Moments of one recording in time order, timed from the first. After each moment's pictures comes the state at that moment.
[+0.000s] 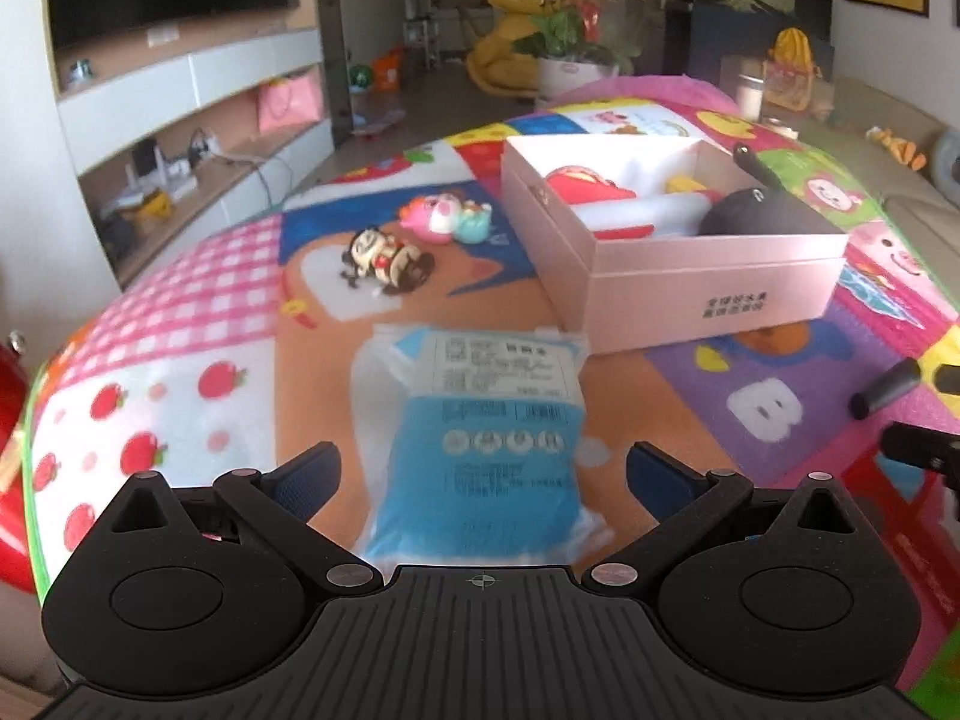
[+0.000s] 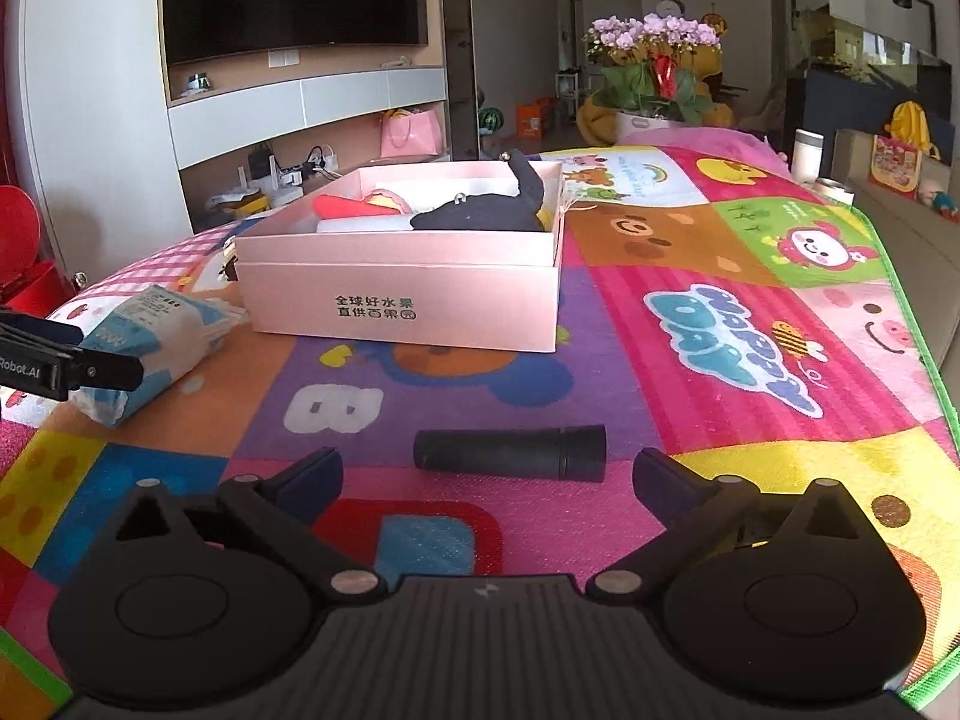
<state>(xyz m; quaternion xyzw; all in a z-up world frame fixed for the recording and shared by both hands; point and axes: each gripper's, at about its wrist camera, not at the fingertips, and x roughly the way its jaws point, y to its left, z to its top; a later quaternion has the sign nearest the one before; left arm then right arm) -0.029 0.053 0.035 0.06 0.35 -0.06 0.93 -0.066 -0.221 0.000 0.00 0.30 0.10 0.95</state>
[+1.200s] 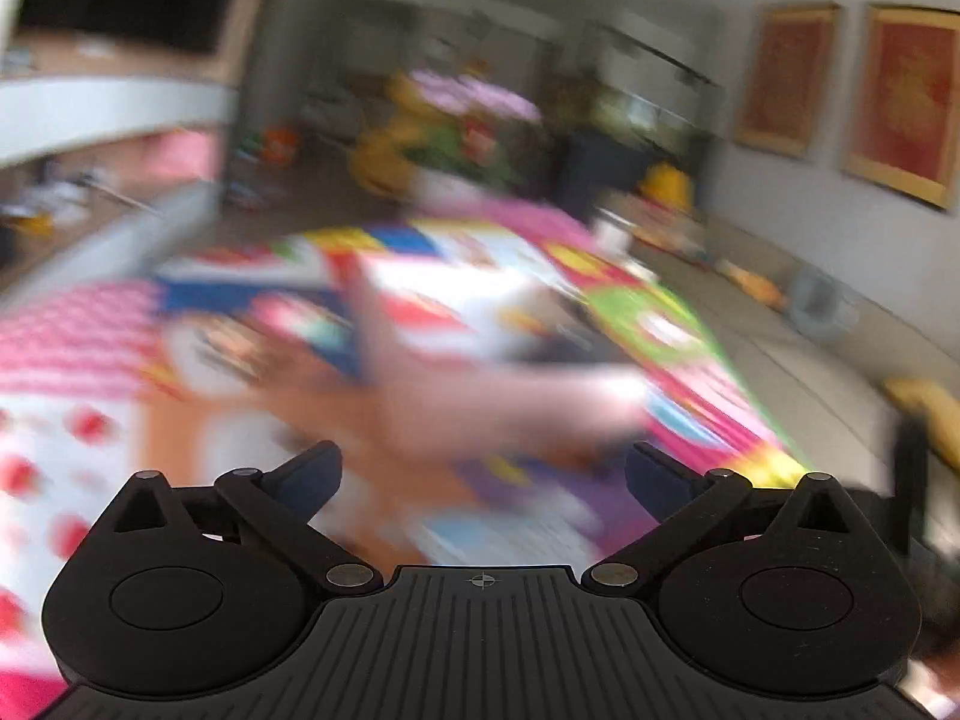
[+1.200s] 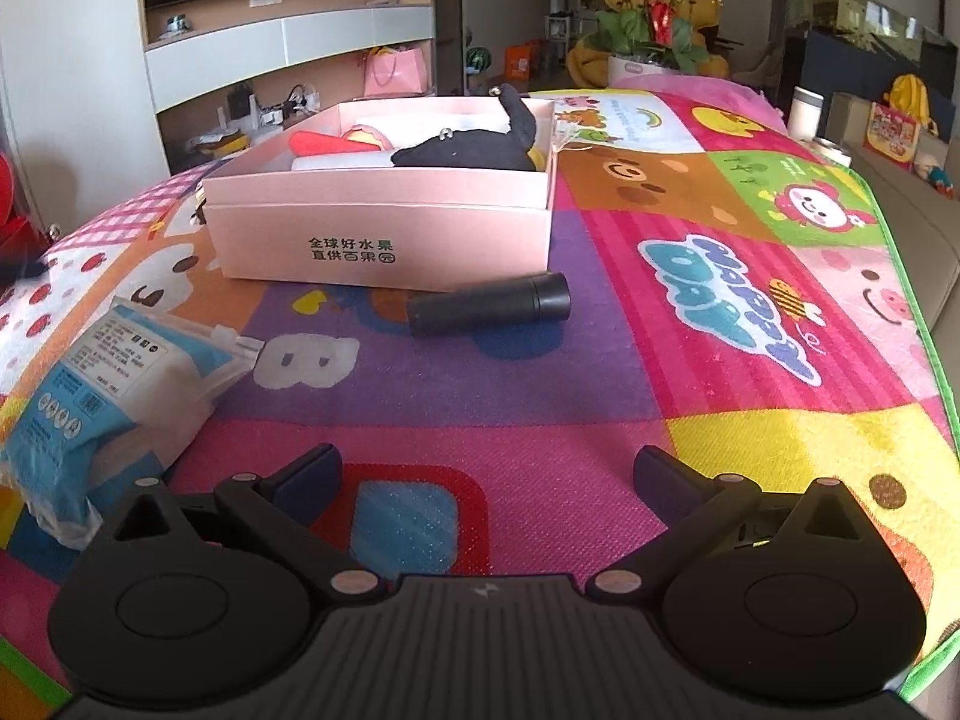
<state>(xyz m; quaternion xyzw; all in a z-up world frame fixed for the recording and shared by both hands) -0.060 0.066 0.070 -0.08 0.24 -0.18 0.95 -0.049 -0.214 -0.007 -0.03 0.37 0.08 0.93</state>
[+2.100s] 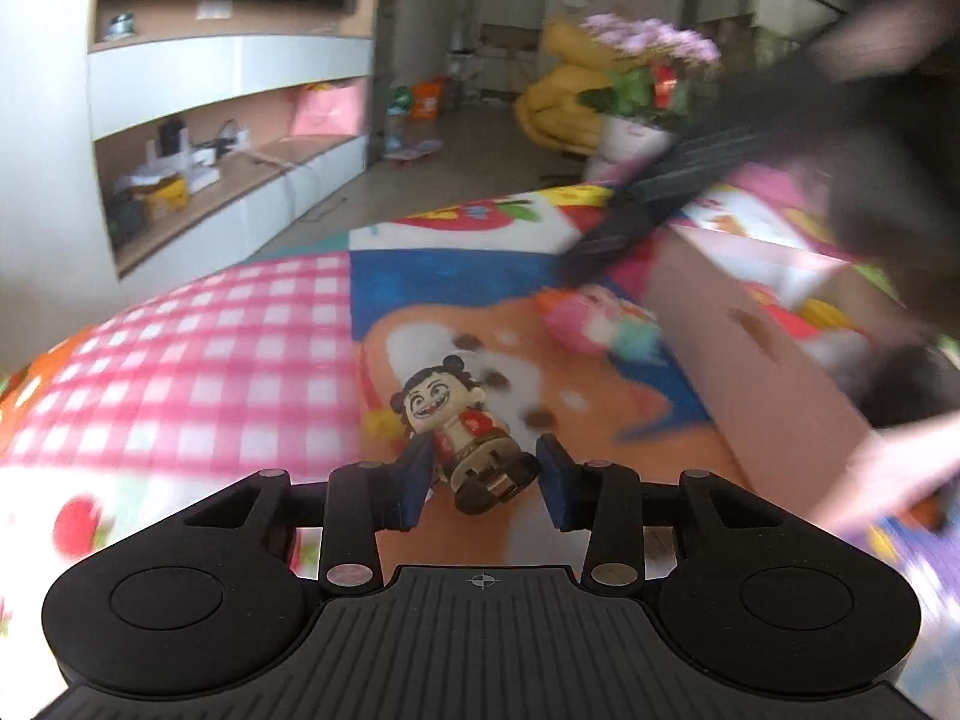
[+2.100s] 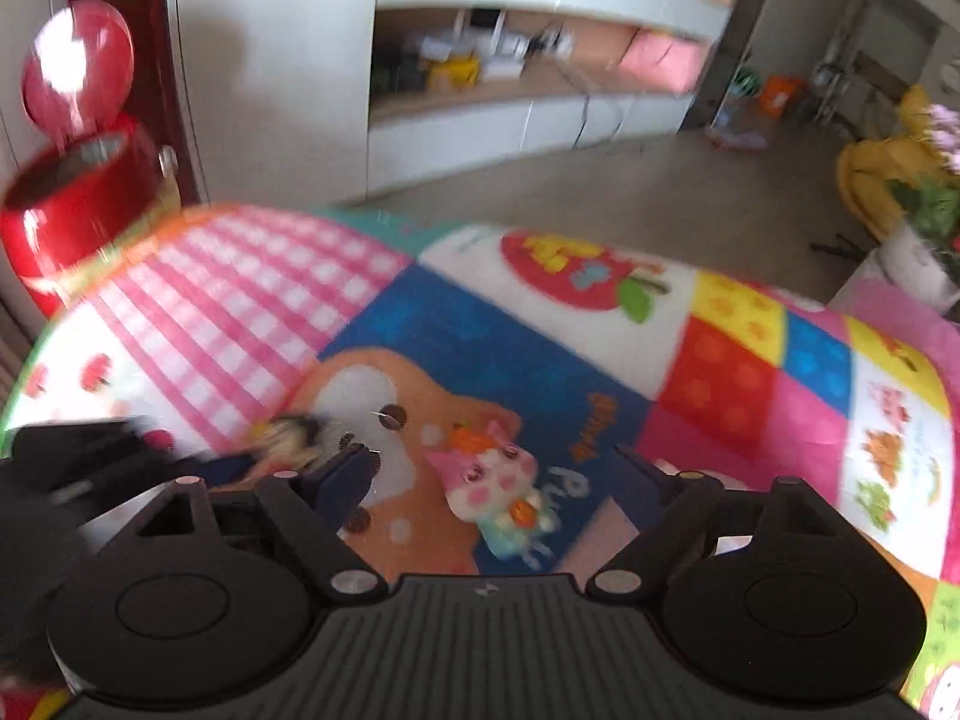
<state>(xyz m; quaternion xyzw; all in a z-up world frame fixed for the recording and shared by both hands) 0.059 0.134 0.018 -0.03 0.31 -0.06 0.95 0.207 0.029 0.087 -0.23 0.41 0.27 0.84</state>
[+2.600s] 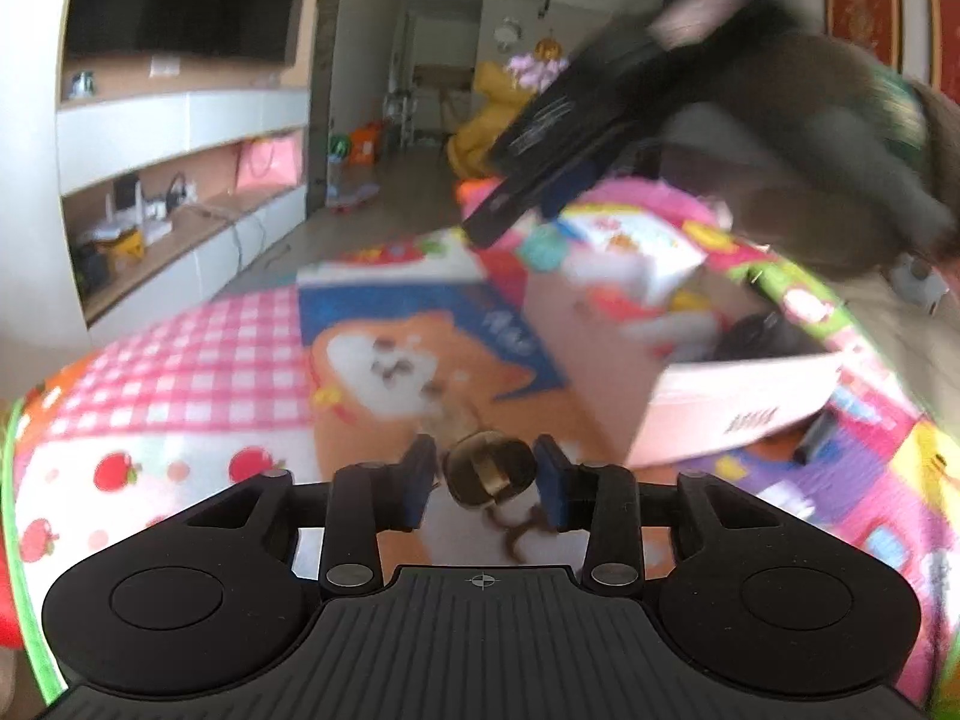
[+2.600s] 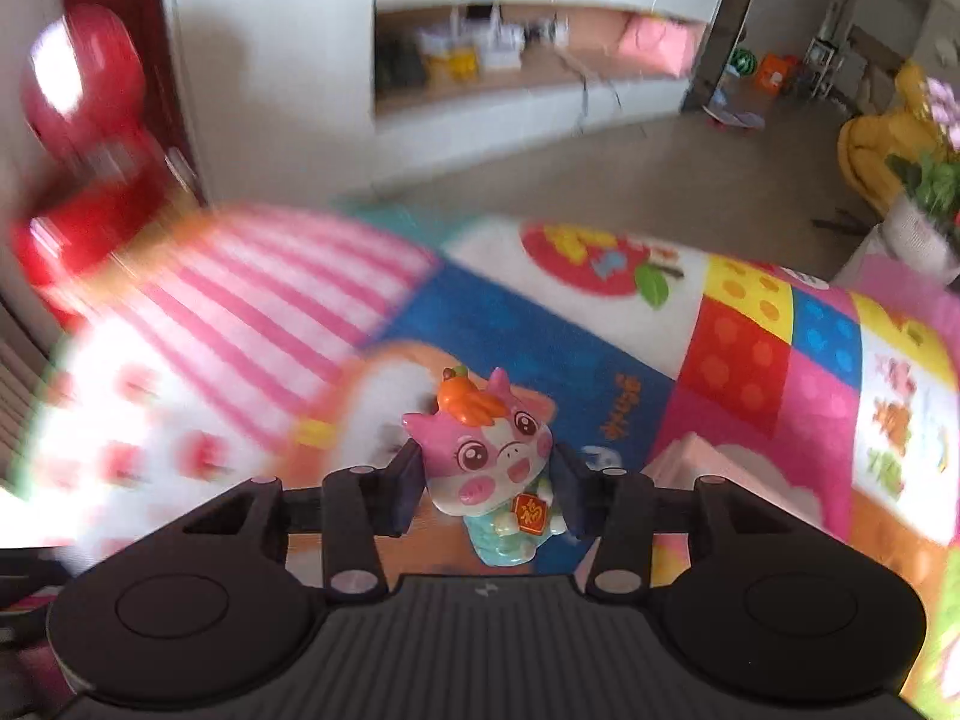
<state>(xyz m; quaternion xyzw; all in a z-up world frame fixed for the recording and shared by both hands) -0.024 0.113 0.055 -0.02 0.26 -0.12 0.96 0.163 0.011 0.121 -0.17 0.41 0.29 0.85</state>
